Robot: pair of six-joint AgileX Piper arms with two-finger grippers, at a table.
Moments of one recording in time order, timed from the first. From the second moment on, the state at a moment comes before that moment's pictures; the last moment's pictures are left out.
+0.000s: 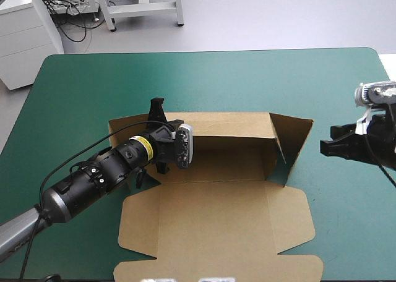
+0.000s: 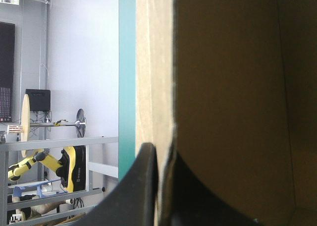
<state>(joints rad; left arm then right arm) -0.74 1.30 -0.96 0.44 0.27 0.73 0.19 0.94 -1.45 0.04 1.24 0.03</state>
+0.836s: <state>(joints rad) -0.74 1.30 -0.96 0.41 0.27 0.72 0.09 1.57 -1.73 0.19 1.24 0.11</state>
